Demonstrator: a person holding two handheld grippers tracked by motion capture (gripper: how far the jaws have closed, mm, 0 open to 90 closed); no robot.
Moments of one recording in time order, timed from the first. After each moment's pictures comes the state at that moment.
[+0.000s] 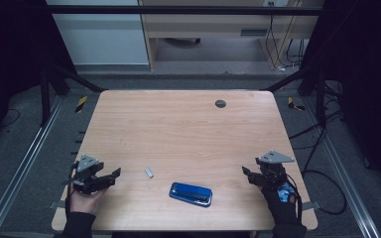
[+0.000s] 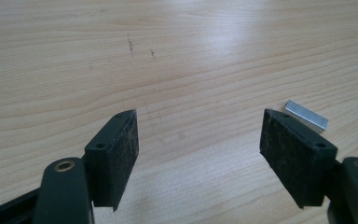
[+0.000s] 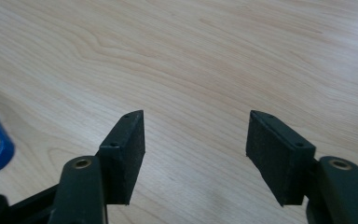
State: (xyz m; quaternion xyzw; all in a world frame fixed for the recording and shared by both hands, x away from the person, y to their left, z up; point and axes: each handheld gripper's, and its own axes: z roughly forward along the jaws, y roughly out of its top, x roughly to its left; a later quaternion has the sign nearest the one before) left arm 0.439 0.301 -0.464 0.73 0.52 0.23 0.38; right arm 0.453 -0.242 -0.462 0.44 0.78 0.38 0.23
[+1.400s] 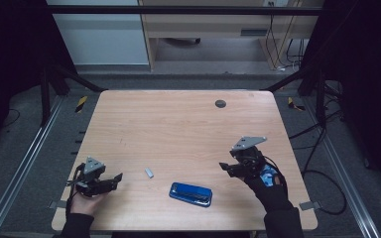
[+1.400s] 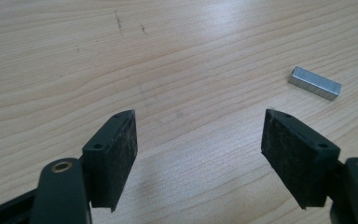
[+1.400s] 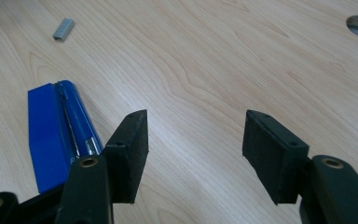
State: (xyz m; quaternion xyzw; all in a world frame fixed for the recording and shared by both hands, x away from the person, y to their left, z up) left arm 0.441 0.296 -0.475 0.77 0.49 0.22 0.34; right arm 0.472 -0.173 -0.405 0.34 0.86 0.36 0.16
